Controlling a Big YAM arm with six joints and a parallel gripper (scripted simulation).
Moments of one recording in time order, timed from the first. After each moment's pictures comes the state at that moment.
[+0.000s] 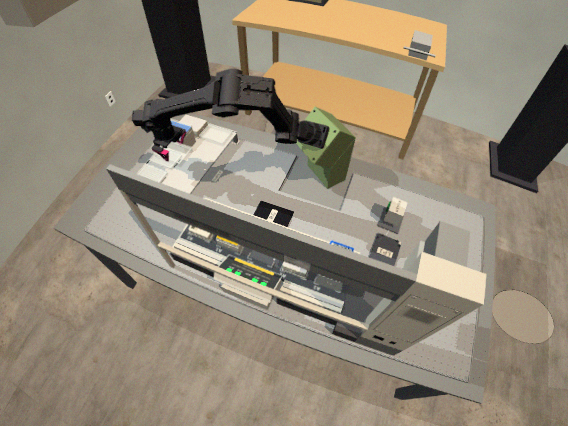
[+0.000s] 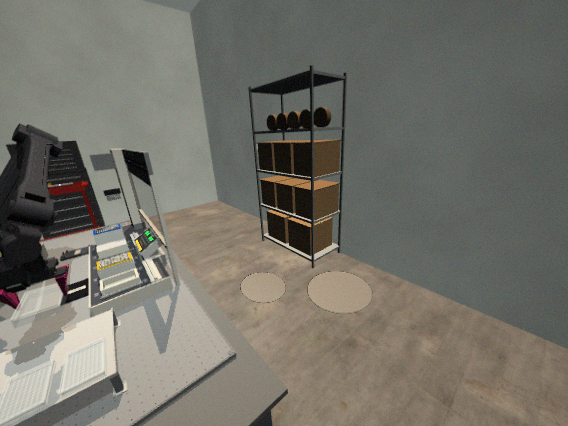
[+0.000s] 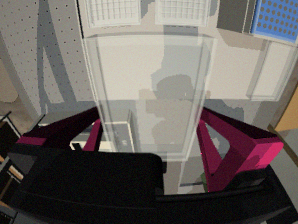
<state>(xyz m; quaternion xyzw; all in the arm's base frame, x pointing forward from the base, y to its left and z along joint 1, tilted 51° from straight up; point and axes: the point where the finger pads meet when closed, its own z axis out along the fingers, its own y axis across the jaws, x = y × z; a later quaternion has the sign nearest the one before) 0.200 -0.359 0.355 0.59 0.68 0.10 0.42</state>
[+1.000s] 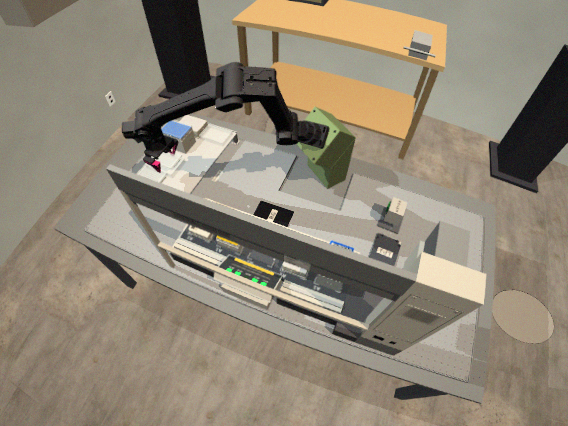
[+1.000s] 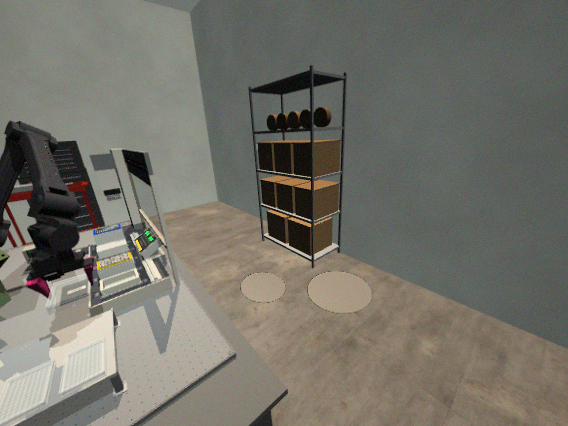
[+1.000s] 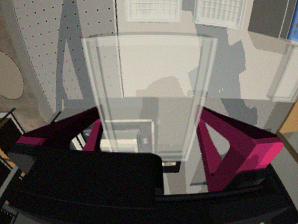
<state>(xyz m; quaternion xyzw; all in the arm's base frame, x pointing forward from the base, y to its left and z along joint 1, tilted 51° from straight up) 0.242 -0.337 0.391 0.58 0.69 0.11 0.42</state>
